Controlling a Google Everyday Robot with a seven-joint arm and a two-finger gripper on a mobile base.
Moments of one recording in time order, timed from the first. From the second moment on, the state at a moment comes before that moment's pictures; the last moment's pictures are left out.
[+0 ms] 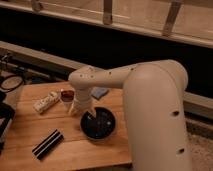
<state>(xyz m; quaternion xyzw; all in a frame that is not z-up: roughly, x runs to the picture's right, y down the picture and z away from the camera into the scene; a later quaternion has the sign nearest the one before) -0.129 0.149 0.792 -0.35 0.25 0.64 0.64</state>
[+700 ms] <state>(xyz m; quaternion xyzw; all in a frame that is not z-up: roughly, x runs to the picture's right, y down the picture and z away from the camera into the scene) -0.130 0.182 0.809 -0.39 0.30 0.61 0.62</state>
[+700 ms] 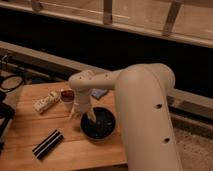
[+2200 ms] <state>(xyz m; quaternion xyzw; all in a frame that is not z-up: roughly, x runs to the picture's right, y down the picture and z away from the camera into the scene) -0.138 0.131 0.769 -0.35 0.25 0.60 0.67</state>
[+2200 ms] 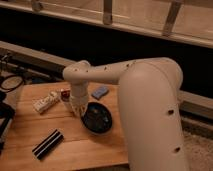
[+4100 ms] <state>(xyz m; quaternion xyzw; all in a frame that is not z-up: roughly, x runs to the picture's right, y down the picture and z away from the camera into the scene) -0.155 0.085 0.744 -0.32 0.21 0.60 0.70</state>
